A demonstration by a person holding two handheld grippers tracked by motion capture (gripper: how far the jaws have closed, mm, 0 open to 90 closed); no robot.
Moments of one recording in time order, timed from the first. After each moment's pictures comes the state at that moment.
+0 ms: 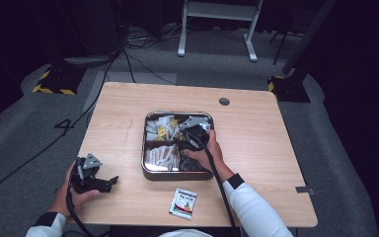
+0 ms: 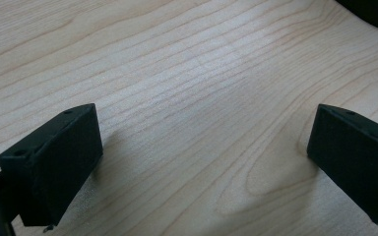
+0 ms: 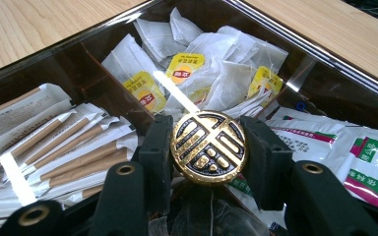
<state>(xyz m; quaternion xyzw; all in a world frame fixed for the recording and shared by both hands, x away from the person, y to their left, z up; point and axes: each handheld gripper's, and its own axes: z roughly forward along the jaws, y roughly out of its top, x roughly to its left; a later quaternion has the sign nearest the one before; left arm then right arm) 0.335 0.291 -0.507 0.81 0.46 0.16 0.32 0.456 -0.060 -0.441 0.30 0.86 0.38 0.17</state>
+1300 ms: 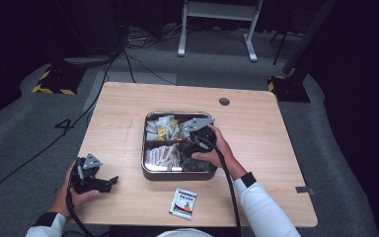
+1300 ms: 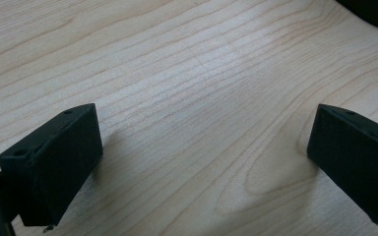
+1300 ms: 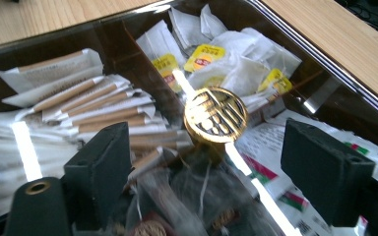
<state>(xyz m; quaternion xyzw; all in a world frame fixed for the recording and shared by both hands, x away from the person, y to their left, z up) 0.335 0.291 -0.507 0.81 0.46 0.16 0.32 0.450 -0.084 -0.429 0.21 0.89 0.38 0.15</state>
